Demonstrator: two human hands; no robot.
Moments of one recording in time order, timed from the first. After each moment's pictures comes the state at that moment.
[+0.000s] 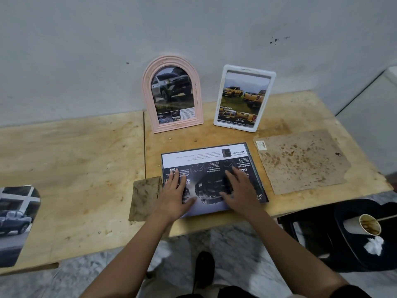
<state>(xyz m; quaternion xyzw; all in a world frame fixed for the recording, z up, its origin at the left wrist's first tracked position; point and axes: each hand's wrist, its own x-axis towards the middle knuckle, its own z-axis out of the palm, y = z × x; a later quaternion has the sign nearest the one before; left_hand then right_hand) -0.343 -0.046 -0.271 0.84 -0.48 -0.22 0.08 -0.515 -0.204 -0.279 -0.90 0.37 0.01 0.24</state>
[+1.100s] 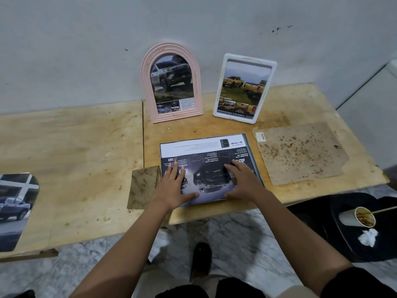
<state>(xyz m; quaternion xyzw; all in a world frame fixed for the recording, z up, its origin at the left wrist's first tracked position) -0.346 -0.047 -0.272 0.84 -0.47 -0.24 0.06 -0.523 -0.226 -0.267 -0.90 0.33 0.13 0.26</state>
